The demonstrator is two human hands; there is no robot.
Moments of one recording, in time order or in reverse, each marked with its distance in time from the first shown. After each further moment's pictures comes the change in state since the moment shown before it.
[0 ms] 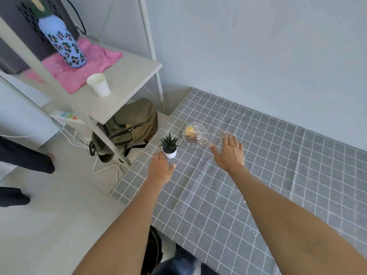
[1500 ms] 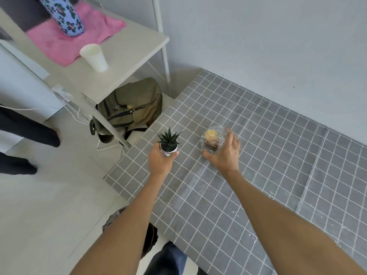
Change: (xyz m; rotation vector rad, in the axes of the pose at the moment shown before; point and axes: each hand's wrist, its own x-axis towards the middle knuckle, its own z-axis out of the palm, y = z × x) left_hand 0.003 0.008 0.031 -0.712 0.350 -0.162; right_hand 0.007 -0.003 0.054 0.550 0.246 -0.093
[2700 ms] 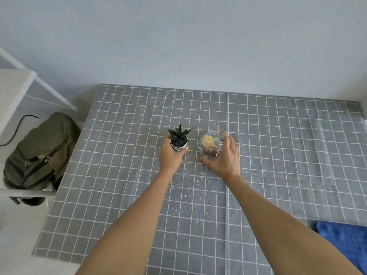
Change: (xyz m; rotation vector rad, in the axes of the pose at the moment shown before) left_hand -0.070 0.099 0.210 0.168 -0.490 0.288; right_hand -0.060 0.156 -0.141 -0.108 0.200 0.339
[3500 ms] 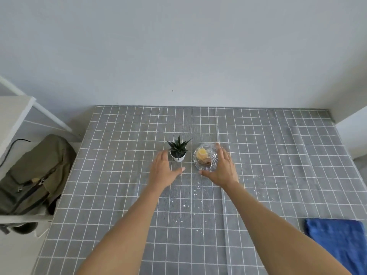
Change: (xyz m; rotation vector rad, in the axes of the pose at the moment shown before) left_hand -0.002 -0.003 -0.029 0.521 -0.263 0.167; right_hand -0.008 -0.014 -0.027 -0.082 -0.207 0.189
